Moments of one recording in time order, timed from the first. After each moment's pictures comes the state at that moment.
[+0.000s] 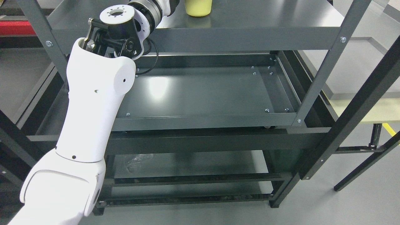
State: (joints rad) left arm -1.29 0.00 -0.31 -1.24 0.45 0.67 0.13; right arm 0.00 0.00 0.00 -0.24 0.00 0.09 -0.12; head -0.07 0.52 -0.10
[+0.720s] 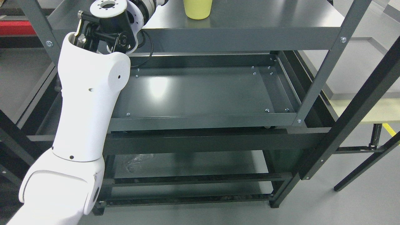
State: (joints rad) left arm -1.30 0.00 -0.26 -1.32 0.41 0.69 0.12; right arm 0.00 0.00 0.00 -0.24 0.00 0.09 -0.12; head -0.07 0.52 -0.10
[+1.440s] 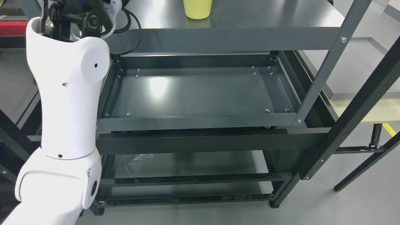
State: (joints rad) left arm -1.33 0.00 -0.15 -1.46 0.43 0.82 -0.10; right arm 0.00 0.00 0.00 -0.24 0.00 0.09 -0.12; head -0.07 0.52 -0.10
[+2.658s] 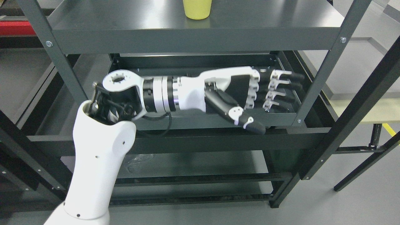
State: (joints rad) left arm -0.84 0.00 -0.31 -1.65 0.49 0.77 -0.99; right arm 0.00 0.00 0.00 -0.24 0.00 0.09 -0.11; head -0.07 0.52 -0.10
